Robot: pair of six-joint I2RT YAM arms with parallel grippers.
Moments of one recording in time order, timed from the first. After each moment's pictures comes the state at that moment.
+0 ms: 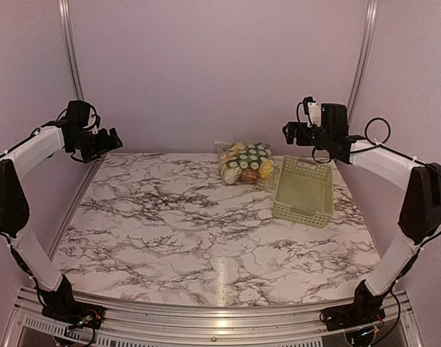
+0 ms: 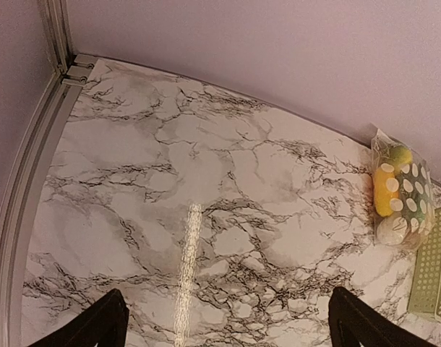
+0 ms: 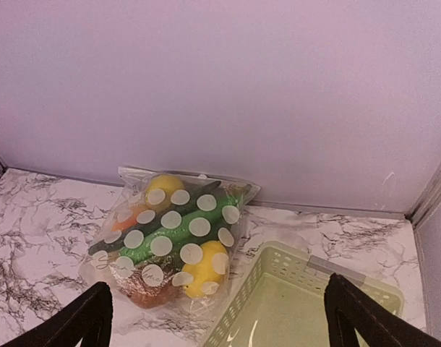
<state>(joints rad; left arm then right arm) -0.05 1.68 1.51 -0.60 0.14 -0.36 0.25 1.61 1.30 -0.02 -0.02 0.11</state>
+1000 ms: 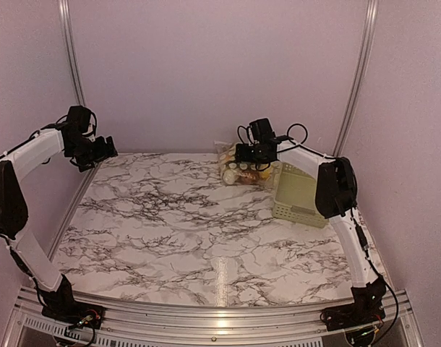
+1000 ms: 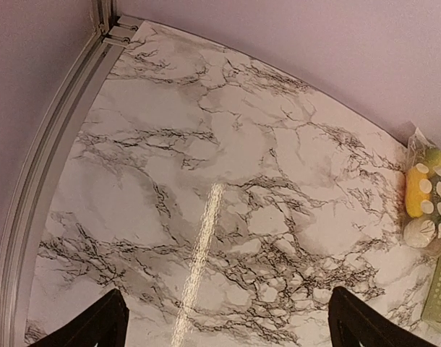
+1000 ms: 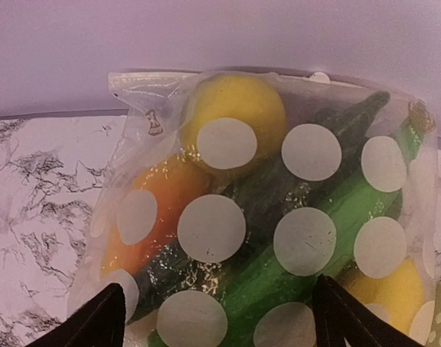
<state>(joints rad) -0.04 1.66 1.47 -0.67 0.05 -0.42 0.44 2.56 2.35 -0.46 0.06 0.31</state>
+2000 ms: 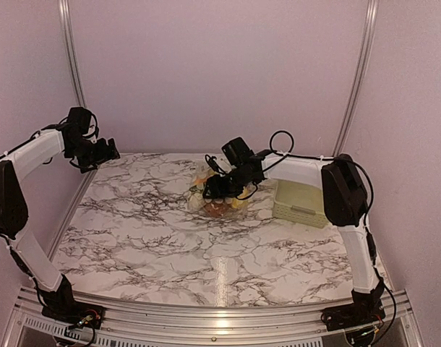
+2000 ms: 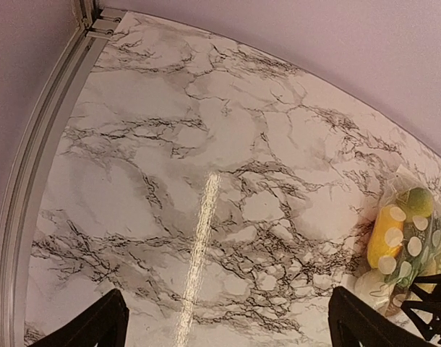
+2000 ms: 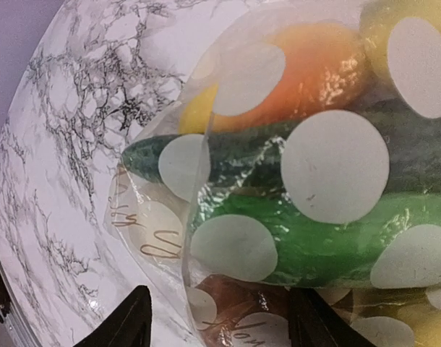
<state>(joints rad) -0.04 1.66 1.46 -0.69 0.09 -0.38 0.68 2.30 1.90 -0.50 -0.30 0.33</state>
